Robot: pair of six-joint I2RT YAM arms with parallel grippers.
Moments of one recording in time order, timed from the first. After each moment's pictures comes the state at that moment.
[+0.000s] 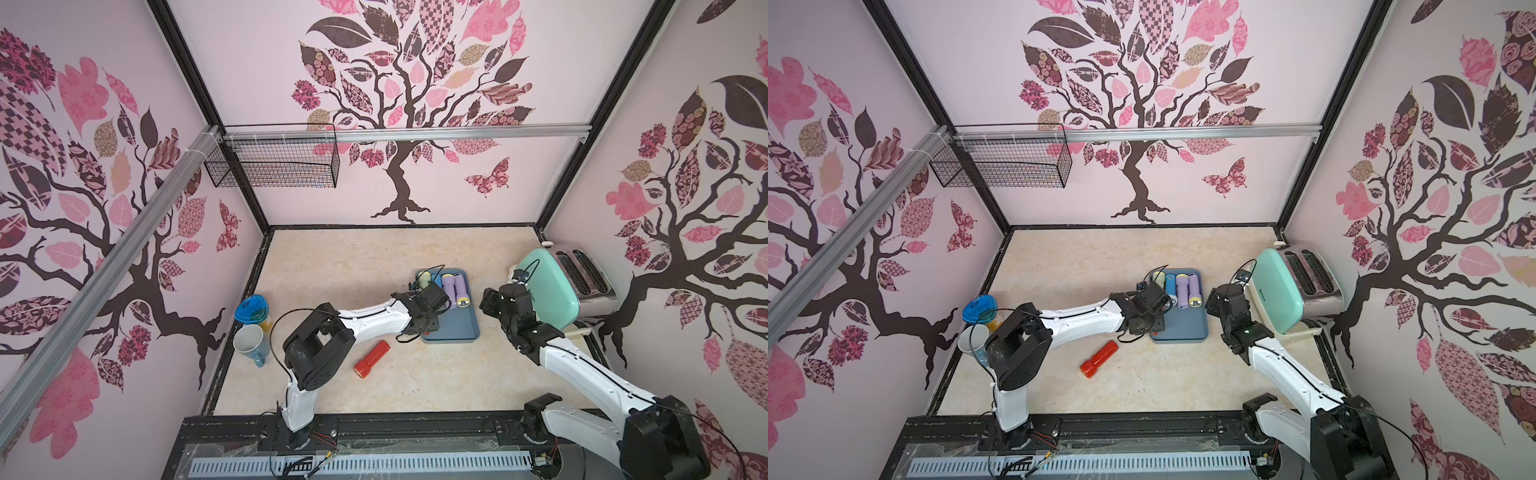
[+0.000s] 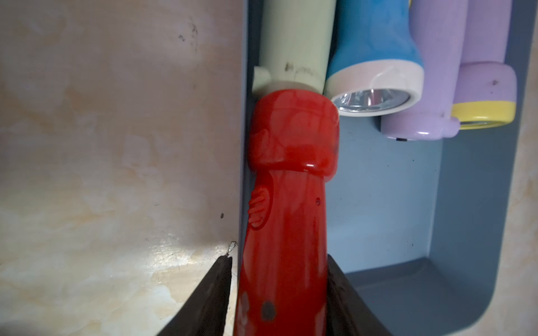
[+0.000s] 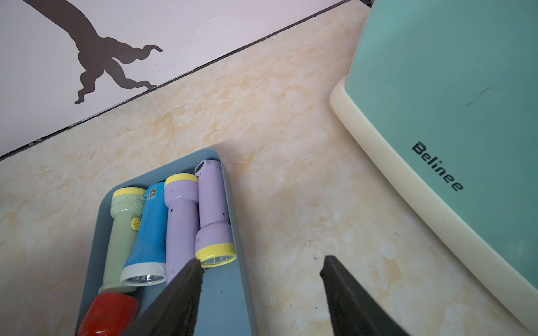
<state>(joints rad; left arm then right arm) -0.92 1.93 1.35 -0.54 -0.13 -0.97 0.34 1.06 0.54 -0.06 0.36 0.55</state>
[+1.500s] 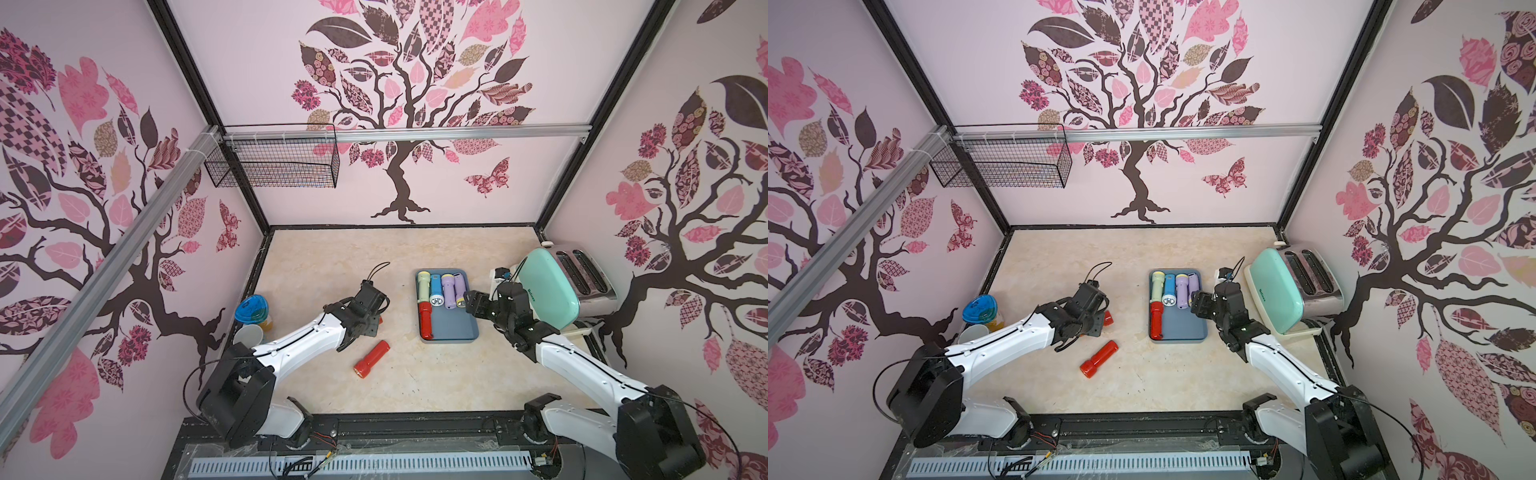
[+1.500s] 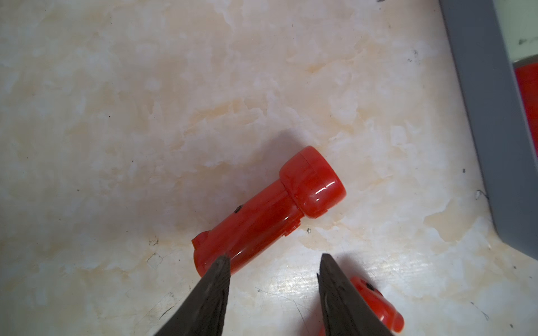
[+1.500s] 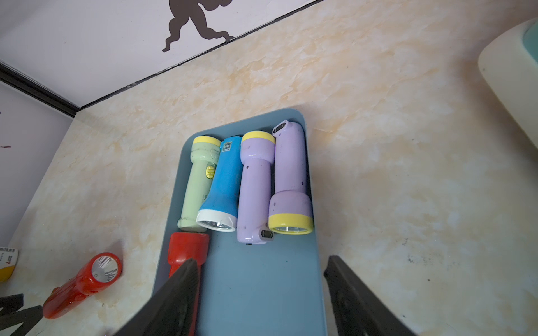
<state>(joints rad) -0.67 1.42 0.87 -0.56 -0.29 -0.39 0.34 1.11 0.54 0.02 0.03 0.50</state>
